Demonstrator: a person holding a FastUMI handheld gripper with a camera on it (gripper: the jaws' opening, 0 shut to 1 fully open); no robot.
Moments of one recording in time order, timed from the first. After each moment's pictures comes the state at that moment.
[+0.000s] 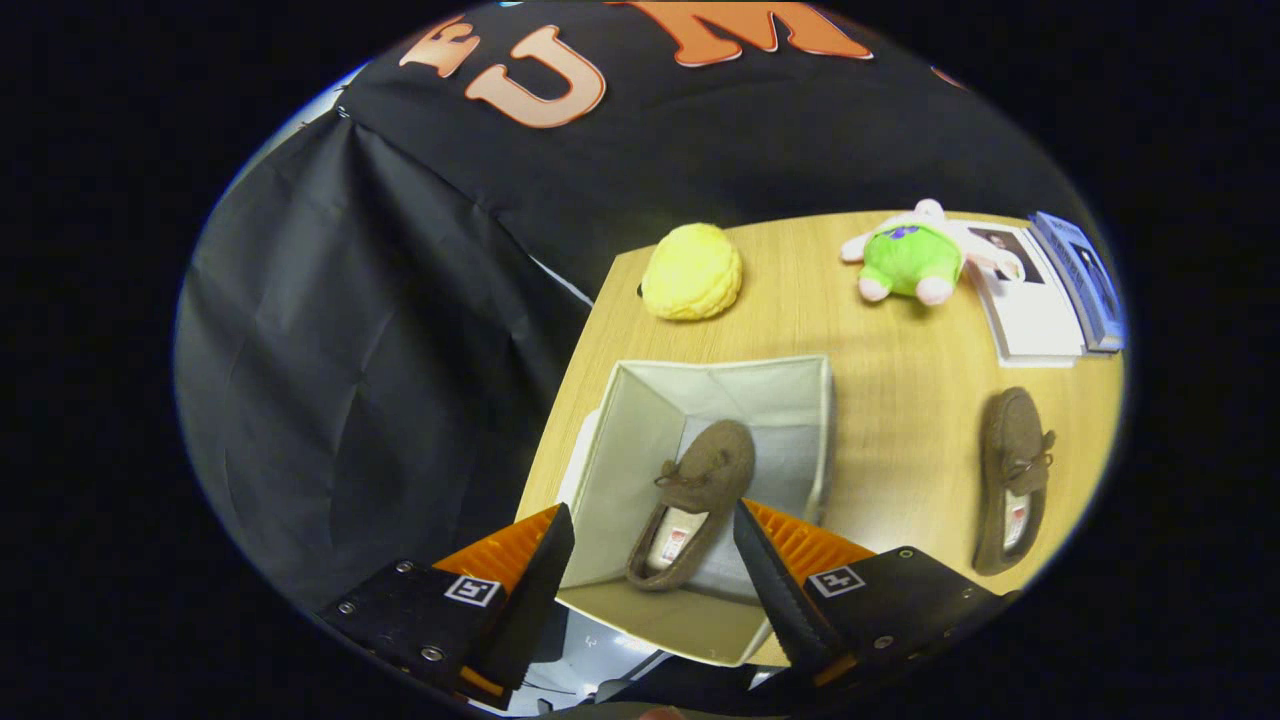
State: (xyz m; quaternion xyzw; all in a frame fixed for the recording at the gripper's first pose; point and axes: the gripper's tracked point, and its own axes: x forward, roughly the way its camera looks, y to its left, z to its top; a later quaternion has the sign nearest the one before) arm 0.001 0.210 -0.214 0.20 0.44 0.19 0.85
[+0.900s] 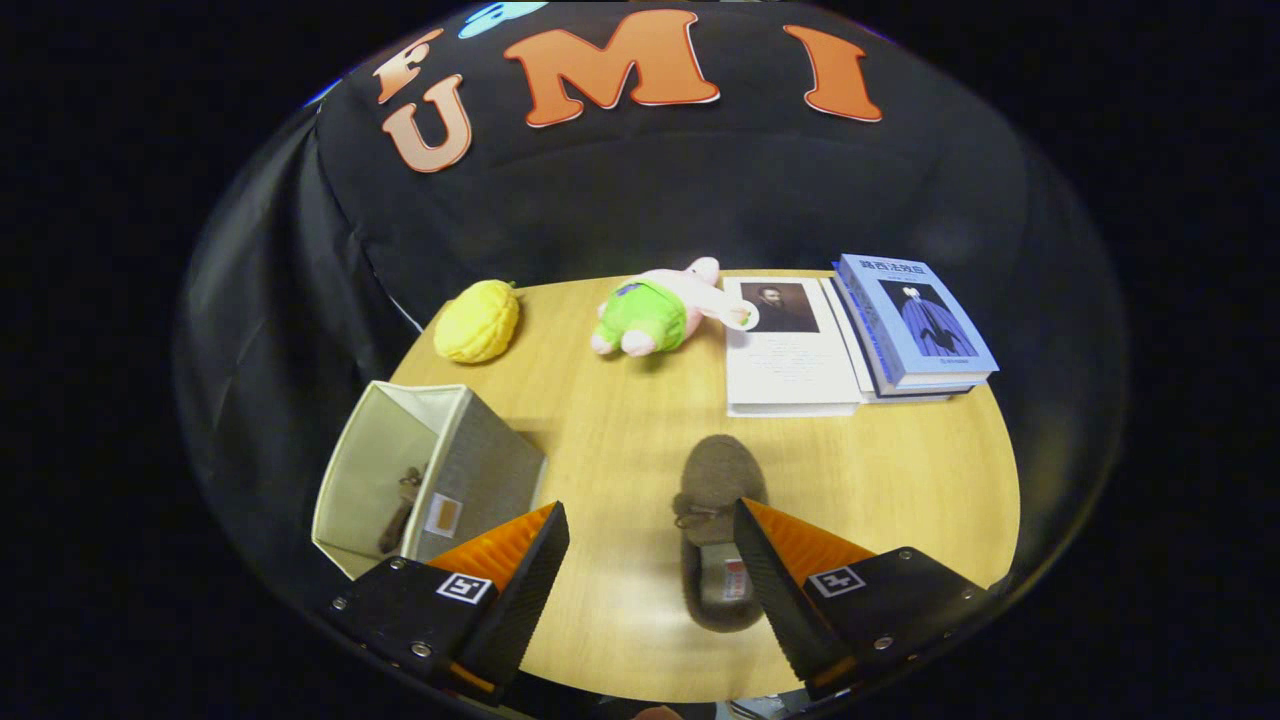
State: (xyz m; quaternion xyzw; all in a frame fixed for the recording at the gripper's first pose) arm -0.010 -0.037 -0.290 0.09 0.41 0.02 0.91
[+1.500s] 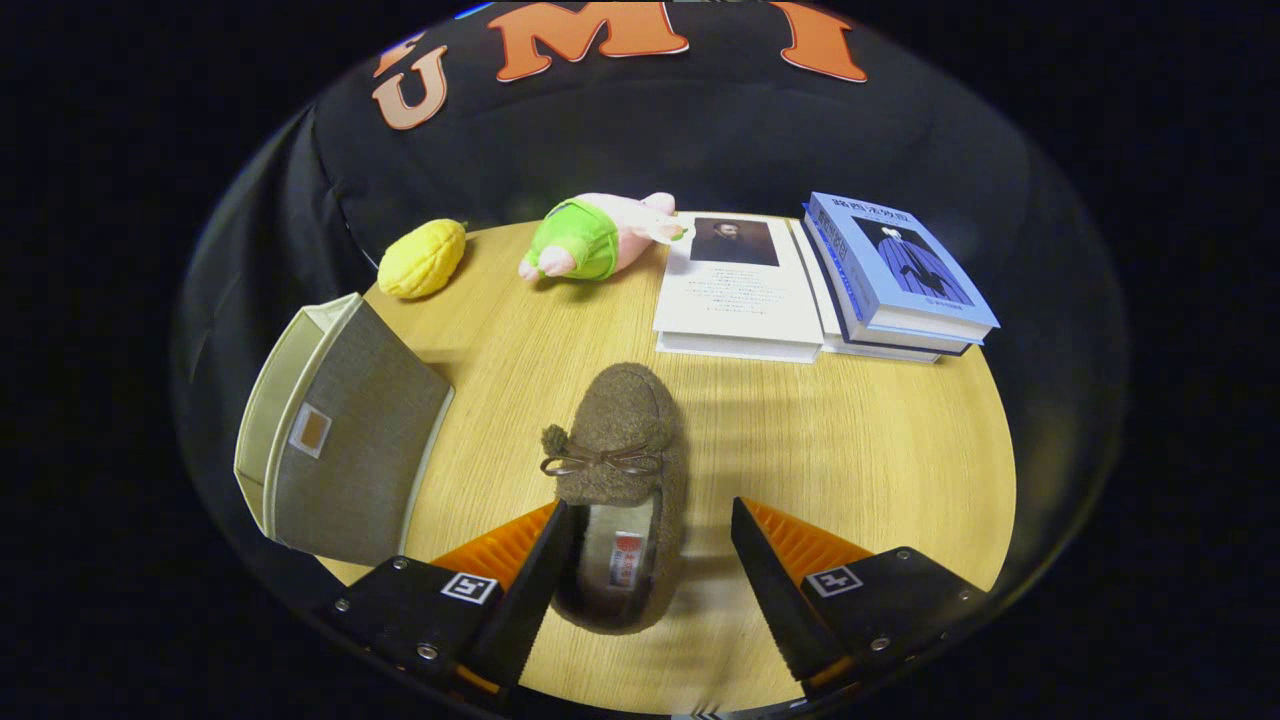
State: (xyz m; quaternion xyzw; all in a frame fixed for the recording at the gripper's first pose) arm -0.026 -0.088 -0.379 0.06 0.45 0.03 0.89
